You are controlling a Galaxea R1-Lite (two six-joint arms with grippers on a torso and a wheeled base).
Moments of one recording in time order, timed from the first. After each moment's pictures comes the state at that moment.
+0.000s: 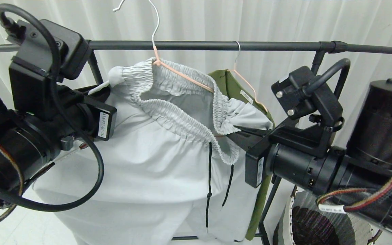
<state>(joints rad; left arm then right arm) -0.66 1.31 -0.83 -0.51 0.60 0.49 1.08 1.56 -0.90 -0.62 -0.21 -0.01</state>
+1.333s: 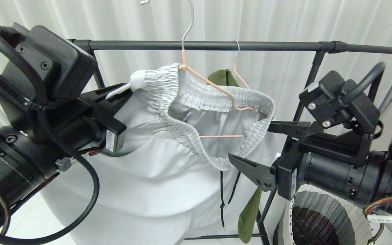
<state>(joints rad) -0.69 1.28 -0.71 -0.70 0.32 0.65 1.04 1.43 -0.86 -0.43 -0.21 -0.07</state>
